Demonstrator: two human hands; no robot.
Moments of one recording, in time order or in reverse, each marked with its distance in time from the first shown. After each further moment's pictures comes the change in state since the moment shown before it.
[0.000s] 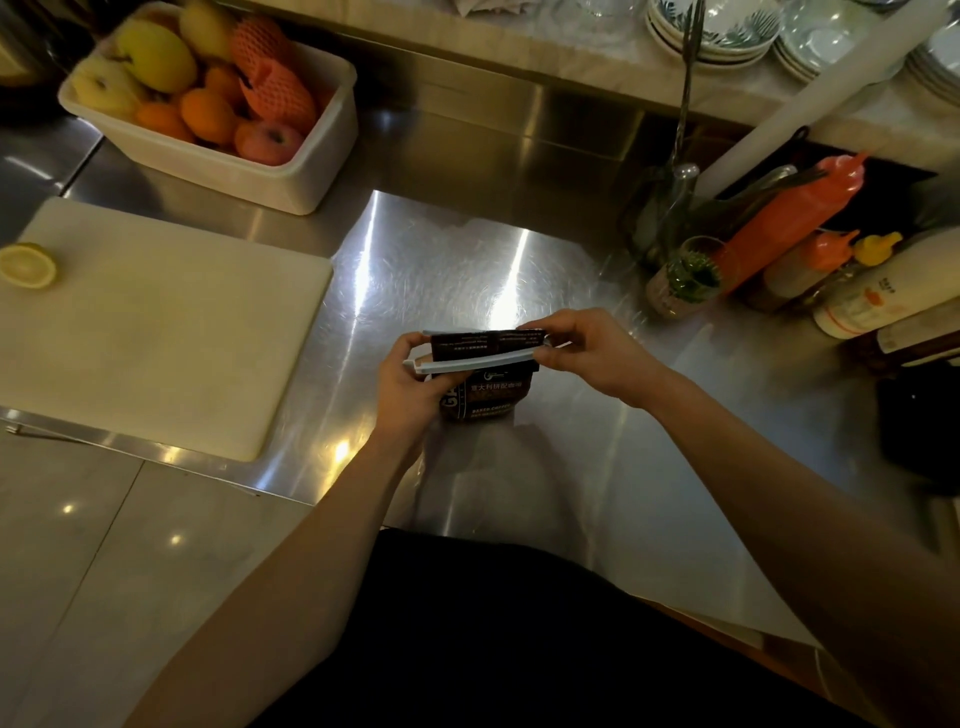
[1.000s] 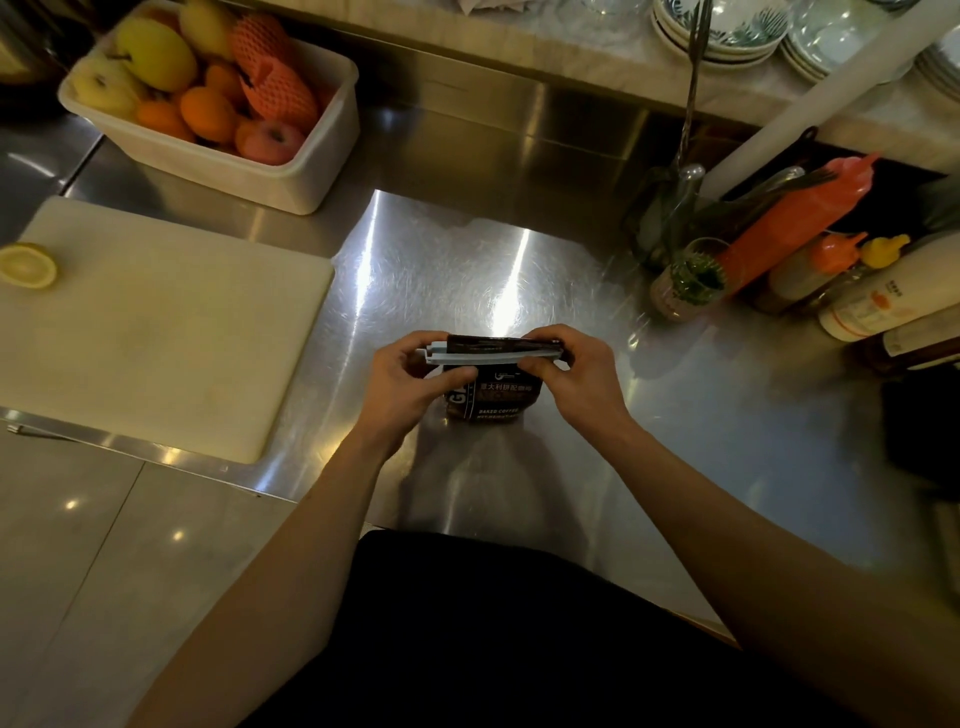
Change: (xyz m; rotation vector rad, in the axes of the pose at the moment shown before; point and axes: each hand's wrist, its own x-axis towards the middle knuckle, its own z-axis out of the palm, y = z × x) left_hand 0.009 0.017 -0.015 0.075 -0.194 0.038; right_hand -0.003 0.018 0.051 0.022 0.432 -0.068
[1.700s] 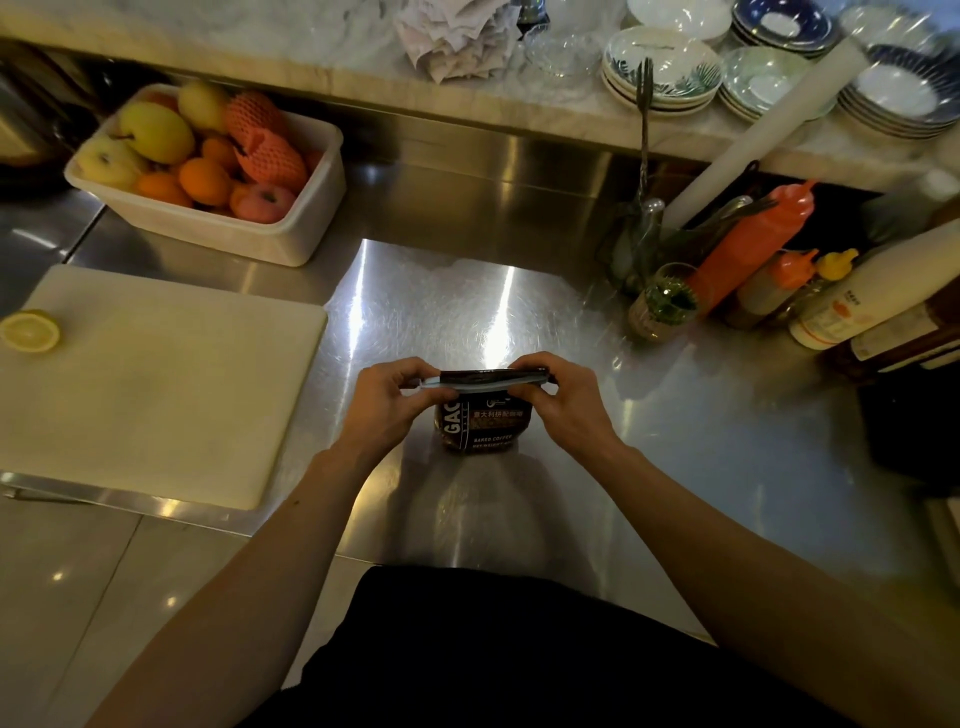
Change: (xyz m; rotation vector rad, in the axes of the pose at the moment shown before) left_hand 0.017 0.023 -0.014 0.503 -0.058 0.192; right_hand 0.000 0.004 -0.003 0.028 0.018 -0.071
